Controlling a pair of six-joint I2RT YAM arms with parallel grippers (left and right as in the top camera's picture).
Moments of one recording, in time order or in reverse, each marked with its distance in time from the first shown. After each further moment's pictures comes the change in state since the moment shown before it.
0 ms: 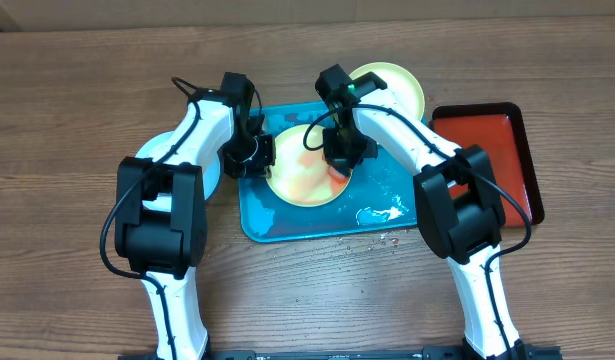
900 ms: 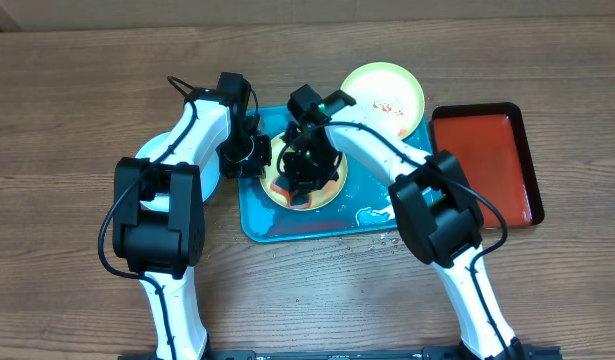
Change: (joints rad) left arm 0.010 0.000 0.000 -0.010 -0.034 0.004; right arm 0.096 0.045 0.005 -0.026 -0.505 -0.154
